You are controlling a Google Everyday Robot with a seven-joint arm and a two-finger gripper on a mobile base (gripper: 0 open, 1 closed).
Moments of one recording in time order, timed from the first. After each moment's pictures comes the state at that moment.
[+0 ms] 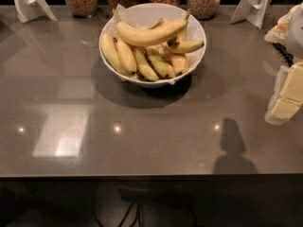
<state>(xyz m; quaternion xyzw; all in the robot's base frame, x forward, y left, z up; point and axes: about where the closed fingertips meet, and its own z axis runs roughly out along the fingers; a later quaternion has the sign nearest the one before) 0.438 -0.217 0.976 -0.60 0.78 -0.03 0.16</state>
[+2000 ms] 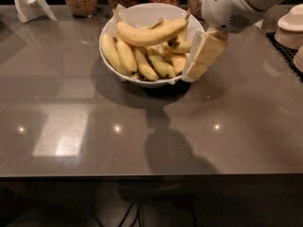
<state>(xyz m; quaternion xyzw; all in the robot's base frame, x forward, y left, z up) 0.523 -0.069 1.015 -0.68 0.64 -0.02 0.36</state>
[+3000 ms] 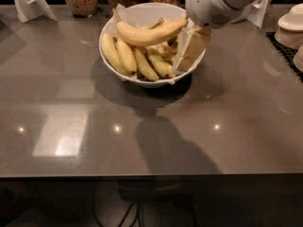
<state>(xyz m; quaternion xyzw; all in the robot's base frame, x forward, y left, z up) 0.555 -0.046 1.011 -0.71 0.59 -0.04 0.38</state>
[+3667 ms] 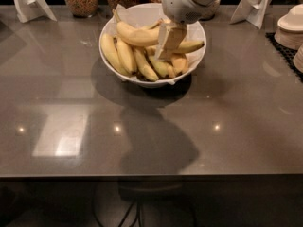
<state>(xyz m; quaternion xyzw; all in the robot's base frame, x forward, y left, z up) 0.598 -0.009 0.999 -0.76 0.53 -0.07 0.37</state>
